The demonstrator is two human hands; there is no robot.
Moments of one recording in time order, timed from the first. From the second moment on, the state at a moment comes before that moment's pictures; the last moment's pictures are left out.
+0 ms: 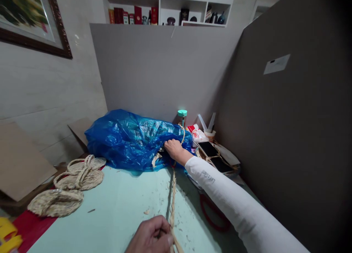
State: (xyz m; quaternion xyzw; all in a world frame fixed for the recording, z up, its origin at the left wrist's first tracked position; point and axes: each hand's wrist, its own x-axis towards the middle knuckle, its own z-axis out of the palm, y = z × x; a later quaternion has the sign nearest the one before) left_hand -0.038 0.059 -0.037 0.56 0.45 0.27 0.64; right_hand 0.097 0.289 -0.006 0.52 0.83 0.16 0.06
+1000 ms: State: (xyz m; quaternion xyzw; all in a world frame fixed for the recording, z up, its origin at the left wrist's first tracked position) left_hand -0.036 0.056 -0.034 0.53 0.45 0.30 0.65; right_hand 0.092 0.290 -0.006 0.55 0.81 0.19 0.02
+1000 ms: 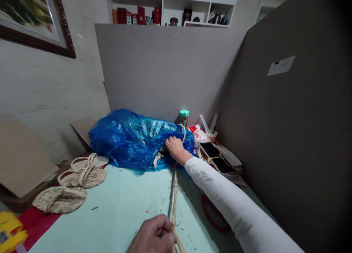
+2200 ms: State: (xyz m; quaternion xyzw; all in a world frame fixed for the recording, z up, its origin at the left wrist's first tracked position) left_hand -0.038 0.057 -0.043 0.58 0.43 0.30 0.62; right_hand 0.092 0.271 0.002 0.52 0.83 0.21 0.01
